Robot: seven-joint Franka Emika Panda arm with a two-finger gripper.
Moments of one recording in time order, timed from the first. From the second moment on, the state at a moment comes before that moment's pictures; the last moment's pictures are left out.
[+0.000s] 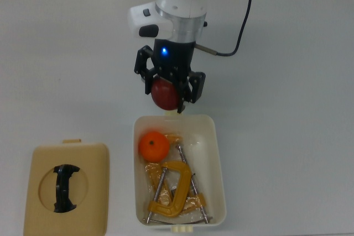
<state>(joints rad) 0.35 0.35 -0.25 -1.60 -0.17 2.34 0.84</state>
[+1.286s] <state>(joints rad) 0.28 0.30 -0.26 -1.46 0.03 1.88 0.30</state>
